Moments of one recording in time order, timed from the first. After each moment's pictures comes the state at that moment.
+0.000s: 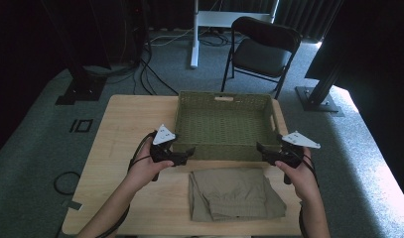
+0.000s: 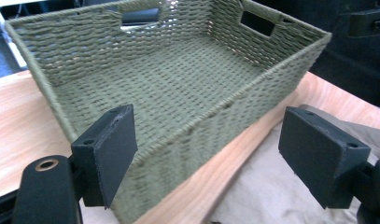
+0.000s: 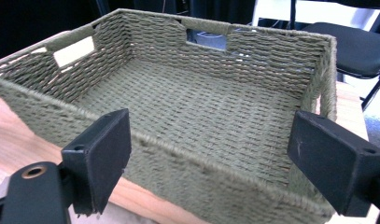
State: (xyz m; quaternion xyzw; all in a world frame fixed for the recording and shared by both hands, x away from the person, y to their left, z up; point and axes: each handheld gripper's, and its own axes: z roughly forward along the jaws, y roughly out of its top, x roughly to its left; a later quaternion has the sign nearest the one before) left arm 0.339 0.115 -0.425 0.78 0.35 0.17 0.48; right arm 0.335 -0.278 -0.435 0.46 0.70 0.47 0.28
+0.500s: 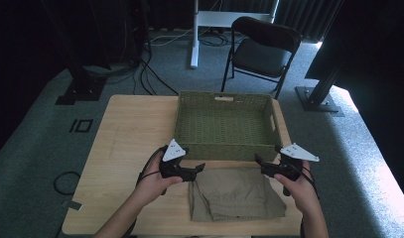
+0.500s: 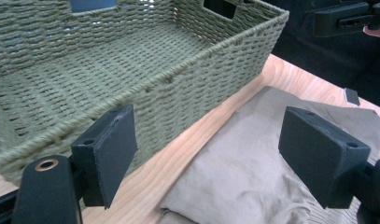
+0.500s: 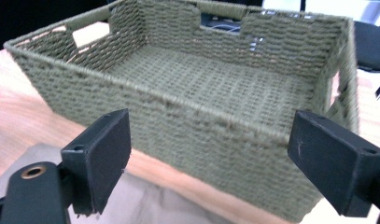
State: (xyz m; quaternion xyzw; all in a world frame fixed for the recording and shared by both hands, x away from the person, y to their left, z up) left arm 0.308 0.089 -0.446 0.80 0.32 0.15 0.49; right arm 0.306 -0.273 -0.452 0.45 0.71 0.47 0.27
